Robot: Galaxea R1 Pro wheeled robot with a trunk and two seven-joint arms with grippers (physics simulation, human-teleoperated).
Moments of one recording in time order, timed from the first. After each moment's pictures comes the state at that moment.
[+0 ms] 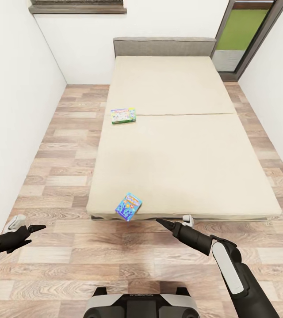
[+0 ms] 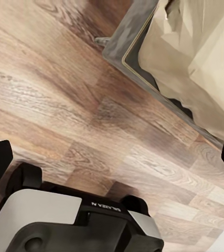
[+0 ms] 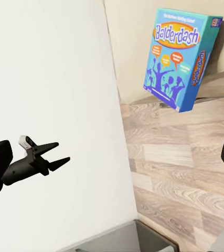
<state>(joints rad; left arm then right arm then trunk) -0.62 0.44 0.60 -0.79 0.03 0.99 -0.81 -0.38 -0.04 -0.01 -1.29 -0.70 0.79 0.59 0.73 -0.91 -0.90</state>
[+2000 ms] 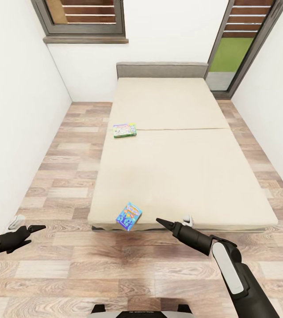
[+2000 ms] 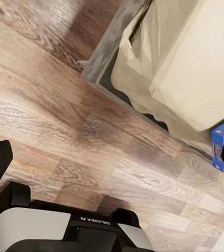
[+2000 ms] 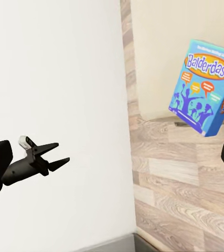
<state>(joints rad) -0.62 0.44 0.60 -0.79 0.02 0.99 -0.81 -0.38 -0.04 -0.01 -1.29 -0.70 0.79 0.59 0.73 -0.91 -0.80</state>
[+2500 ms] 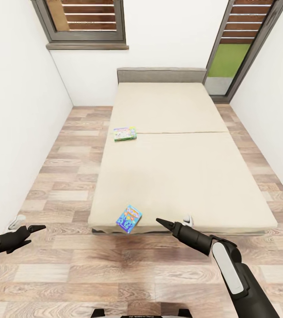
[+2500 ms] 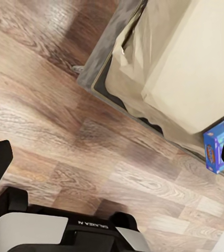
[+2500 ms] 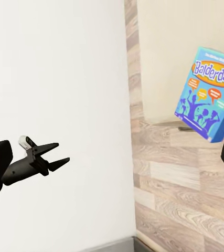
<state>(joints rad) -0.62 0.44 0.60 -0.79 0.02 0.99 -0.81 -0.38 -0.04 -0.01 -1.29 -0.70 0.79 0.59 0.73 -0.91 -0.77</state>
